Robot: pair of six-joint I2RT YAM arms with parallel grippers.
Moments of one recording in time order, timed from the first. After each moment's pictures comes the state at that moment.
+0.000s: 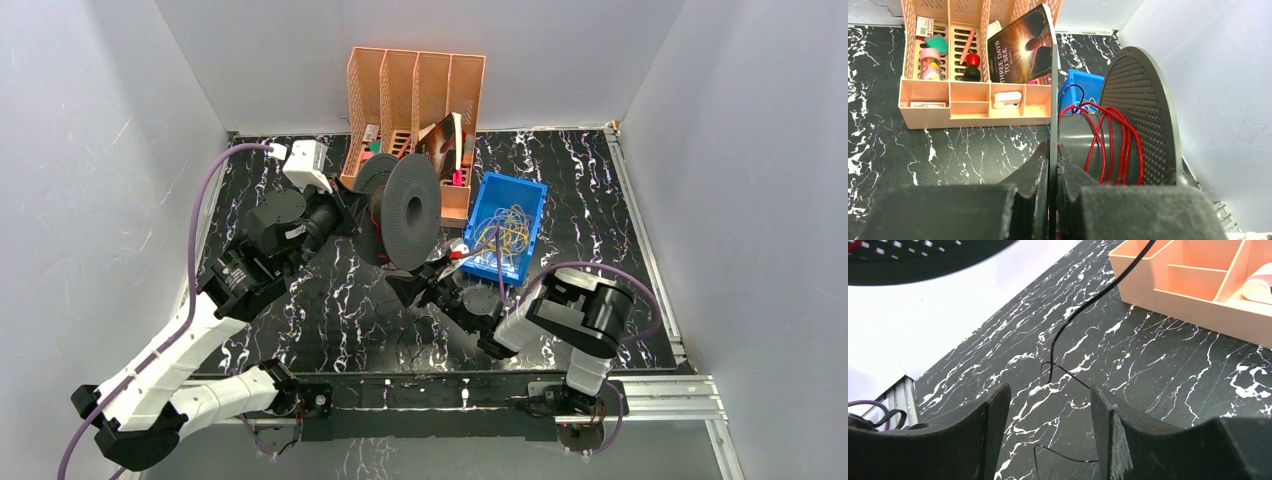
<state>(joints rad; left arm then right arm) -0.78 0.95 1.22 -0.45 -0.33 -0.44 1.11 1.74 0.42 1.45 0.24 0.43</state>
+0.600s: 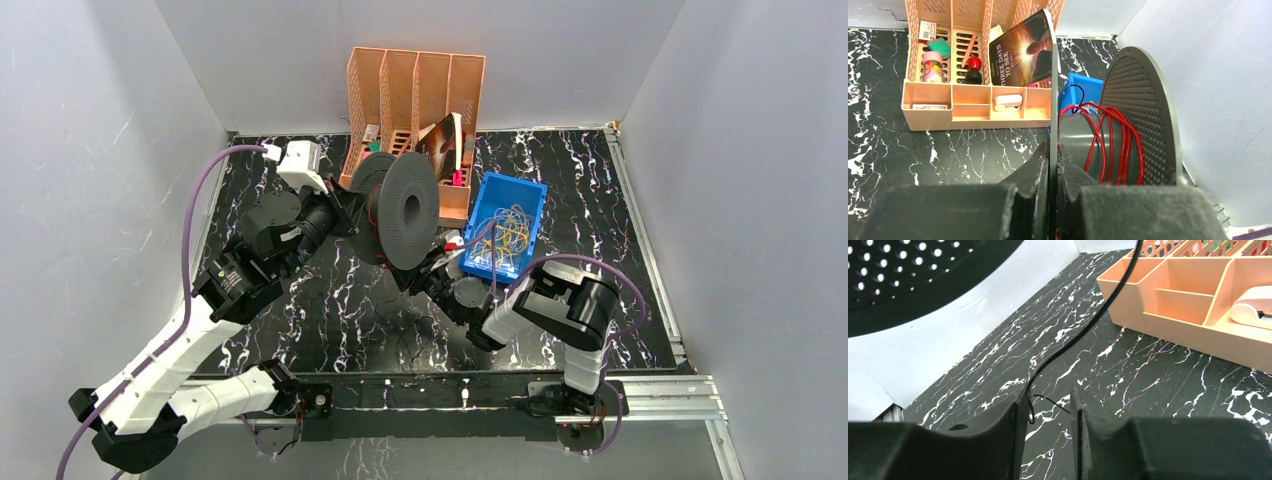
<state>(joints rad) -0.78 0.93 1.22 -0.45 -0.34 -0.44 1.09 1.84 0.53 1.48 0.30 0.41</state>
